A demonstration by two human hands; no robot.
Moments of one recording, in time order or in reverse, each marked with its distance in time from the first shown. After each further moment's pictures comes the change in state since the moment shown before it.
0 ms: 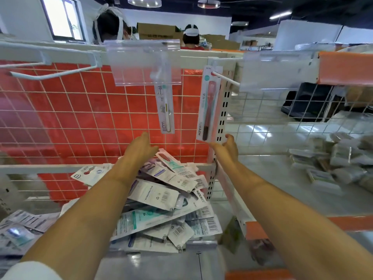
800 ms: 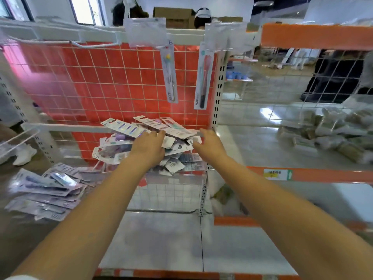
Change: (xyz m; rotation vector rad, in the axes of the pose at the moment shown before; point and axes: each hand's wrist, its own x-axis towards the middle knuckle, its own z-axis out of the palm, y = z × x) left_hand -0.174 0.006 0.027 0.523 0.053 0.190; right_hand -0.148 0.023 -0.038 -0.502 -0.297 -0.360
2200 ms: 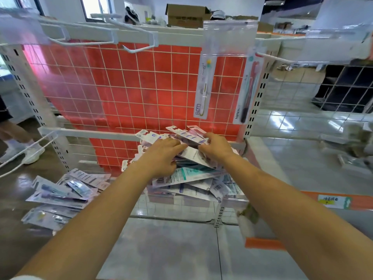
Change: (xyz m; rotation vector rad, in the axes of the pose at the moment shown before) left_hand 0.041 -0.114 0.017 -0.080 0.000 0.377; right_hand 0.088 -0.073 0.071 -0.103 -0.087 0.093
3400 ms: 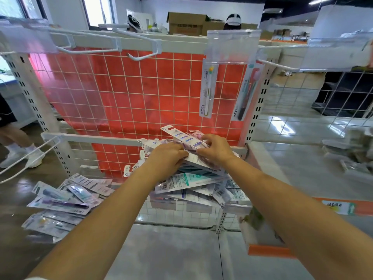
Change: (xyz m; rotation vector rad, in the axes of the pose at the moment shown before) left_hand 0.006 0.000 0.001 -0.009 0.159 0.057; right_hand -0.004 -0.008 -0.008 0.056 0.016 -0.092
